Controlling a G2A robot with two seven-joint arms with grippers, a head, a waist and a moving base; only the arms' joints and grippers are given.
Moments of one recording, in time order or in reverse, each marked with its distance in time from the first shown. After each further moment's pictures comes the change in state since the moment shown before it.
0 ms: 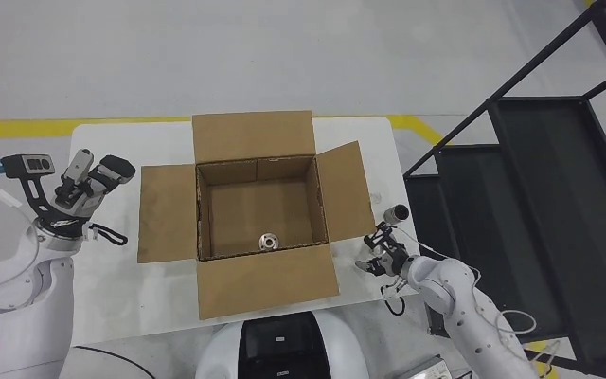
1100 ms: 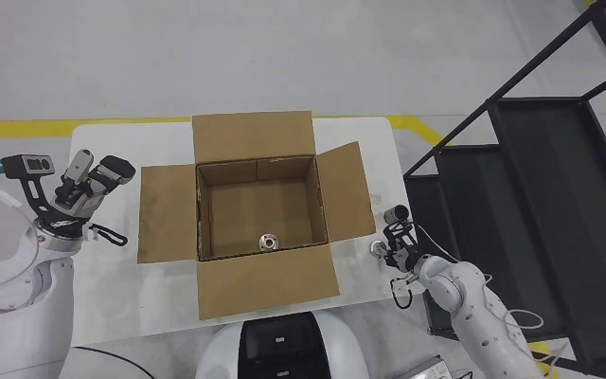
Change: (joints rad) left arm 0.000 0.000 0.000 0.000 0.000 0.000 0.000; right arm 0.024 0.002 0.050 0.127 0.088 0.089 -0.035
